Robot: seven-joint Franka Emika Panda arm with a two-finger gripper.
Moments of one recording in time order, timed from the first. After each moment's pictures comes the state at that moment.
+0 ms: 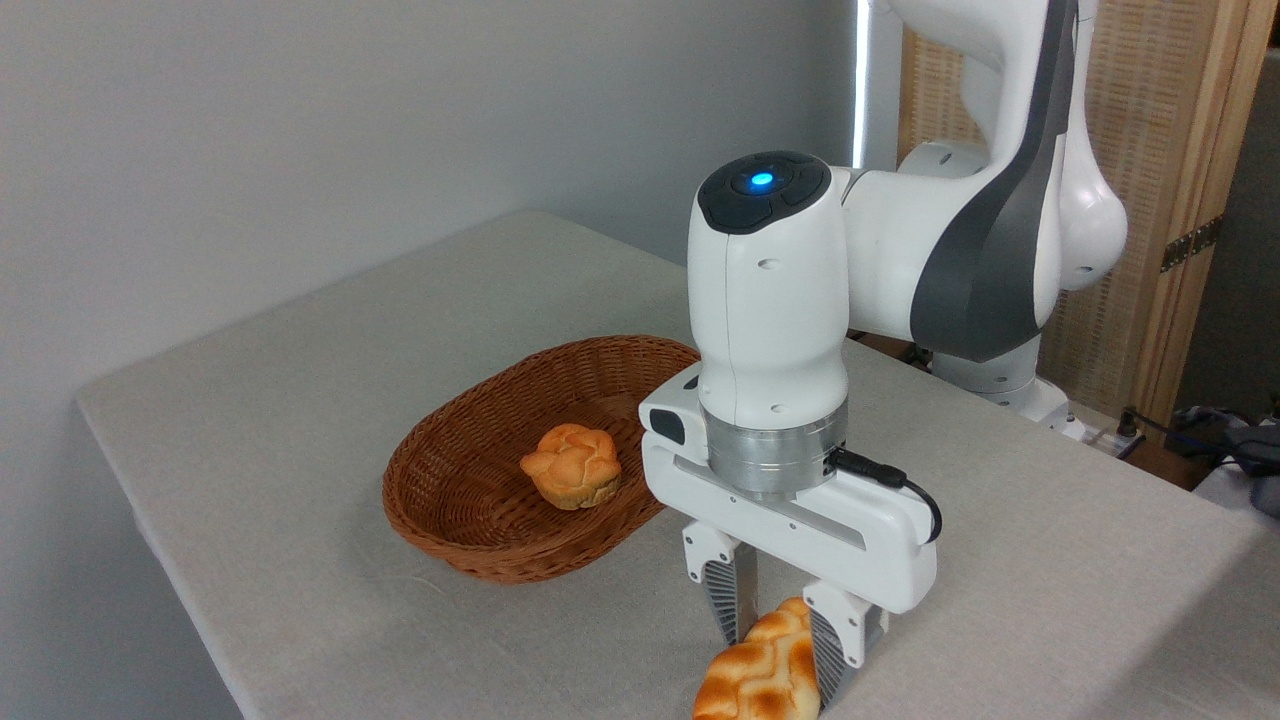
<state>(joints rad) -0.13 -0.05 0.45 -2.23 0.04 2.22 0.90</state>
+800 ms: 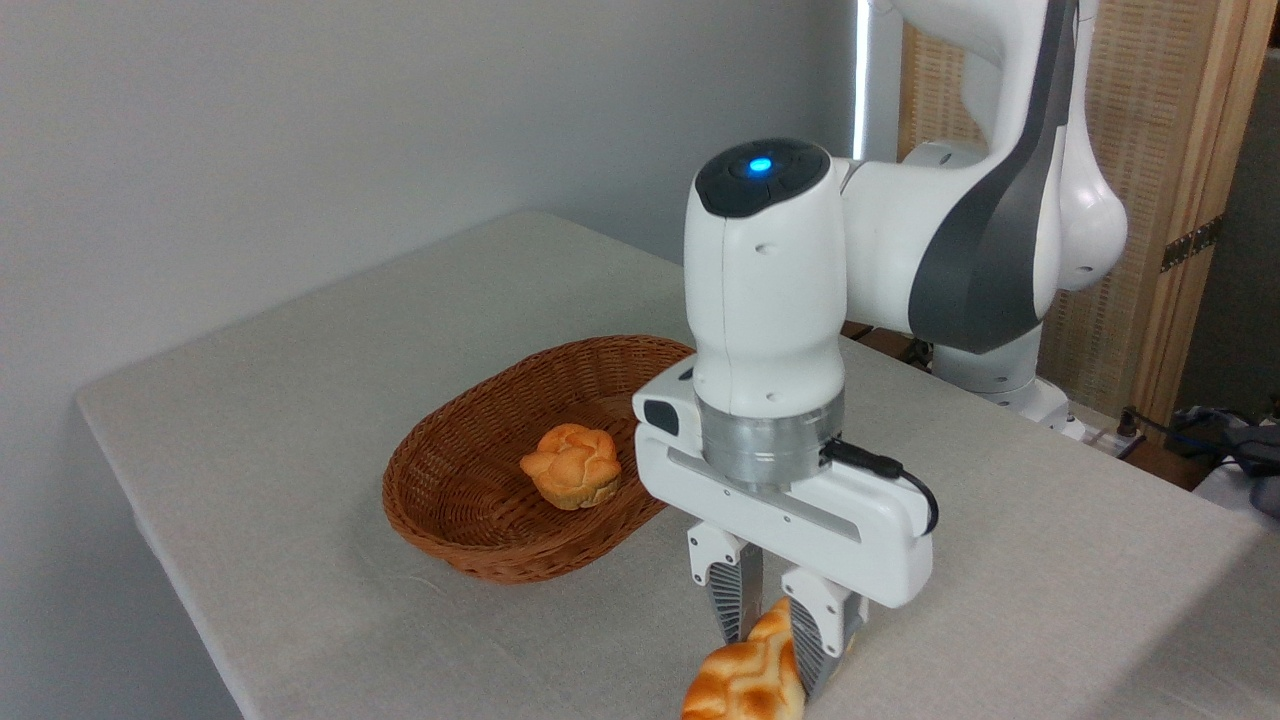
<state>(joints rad) -0.13 -0.06 0.45 -2.21 0.04 2.22 0.89</state>
